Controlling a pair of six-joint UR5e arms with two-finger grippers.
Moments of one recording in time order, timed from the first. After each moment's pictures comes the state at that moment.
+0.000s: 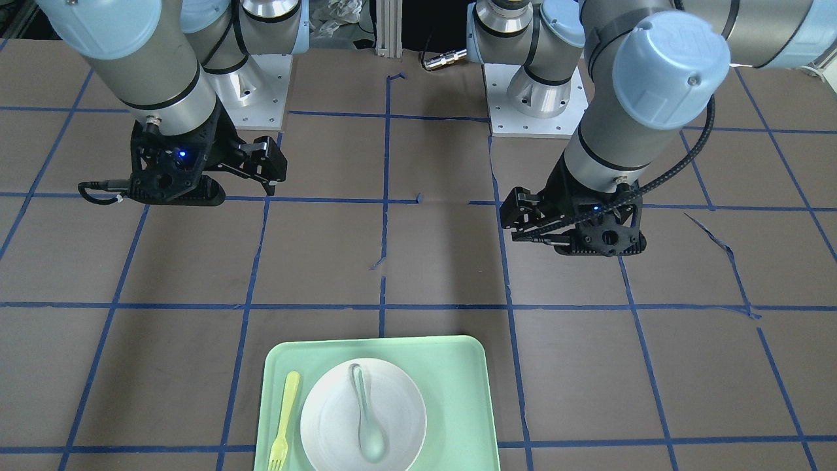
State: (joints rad) left arm -1.61 -1.78 -1.43 -1.58 1.58 -0.05; right arm 1.66 -1.43 1.46 -1.48 -1.54 0.11
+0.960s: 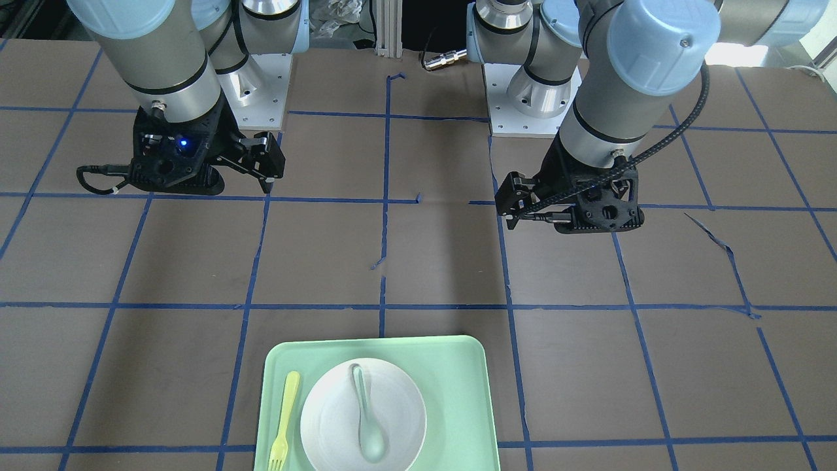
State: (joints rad) left arm -1.61 -1.72 -1.50 -1.53 1.56 -0.12; right arm 1.66 -1.46 1.50 -1.52 -1.58 0.13
